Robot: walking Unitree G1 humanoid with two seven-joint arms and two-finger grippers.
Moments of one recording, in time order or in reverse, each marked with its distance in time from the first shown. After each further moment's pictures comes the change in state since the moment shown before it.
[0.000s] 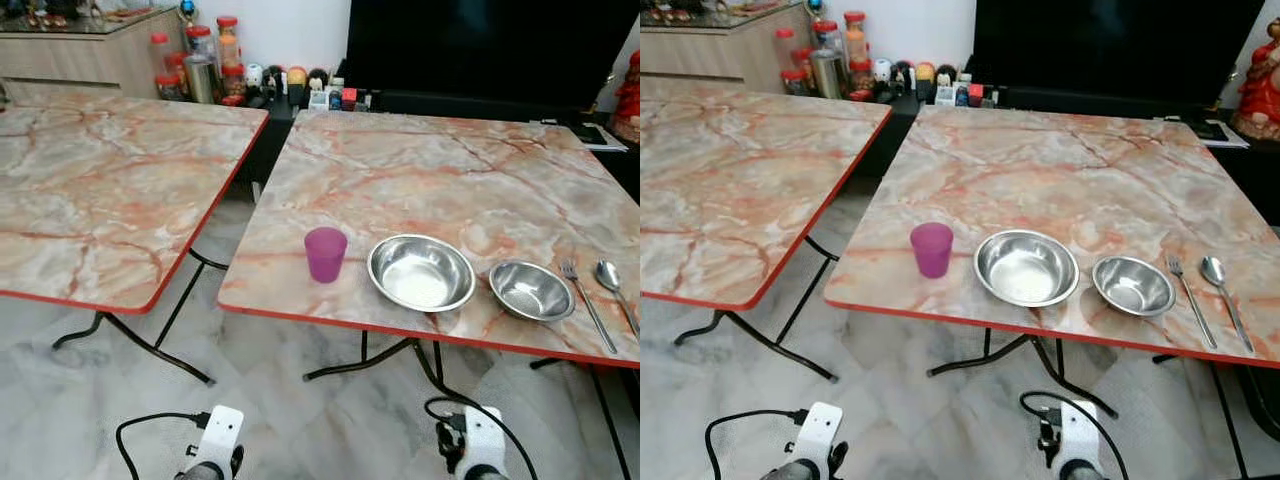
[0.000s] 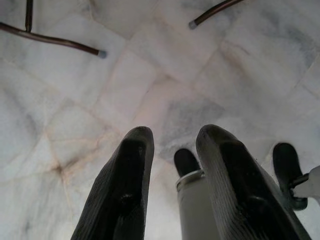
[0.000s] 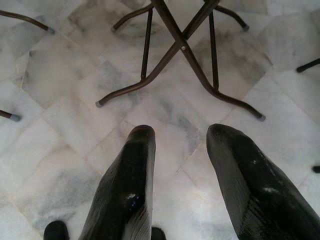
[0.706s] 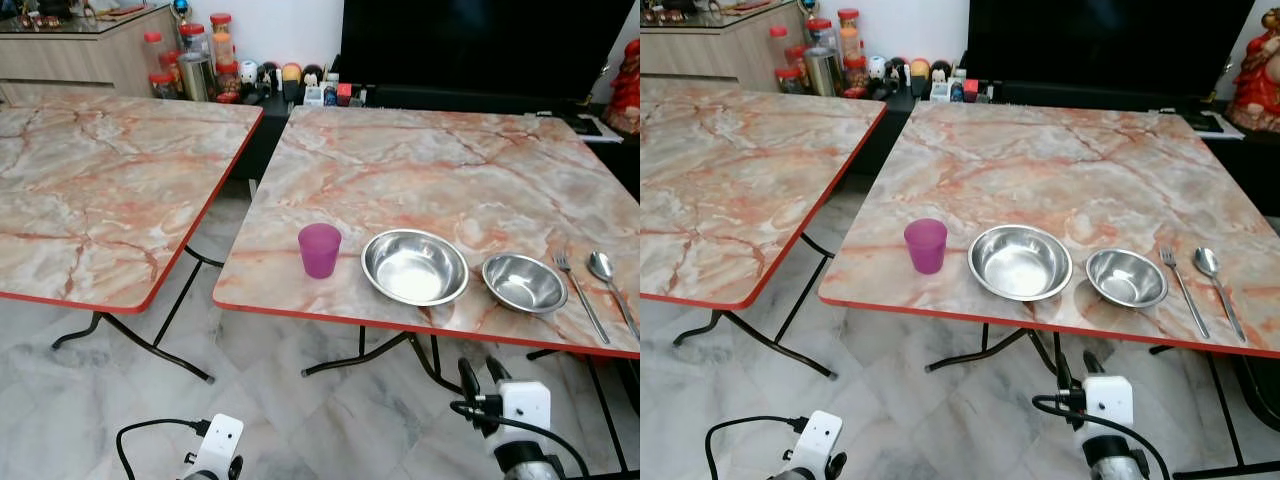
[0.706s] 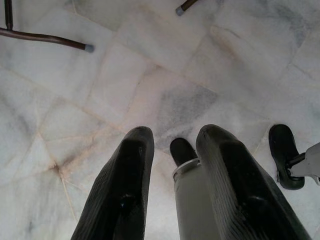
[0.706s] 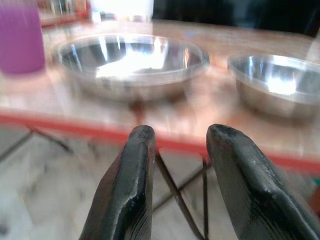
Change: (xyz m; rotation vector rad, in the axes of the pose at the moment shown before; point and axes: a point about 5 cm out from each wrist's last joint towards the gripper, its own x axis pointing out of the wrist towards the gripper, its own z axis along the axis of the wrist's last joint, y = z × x) left arm -0.002 -0.001 -0.006 0.043 0.016 -0.041; right arm -0.050 0.010 0.103 -0.140 -0.625 0.066
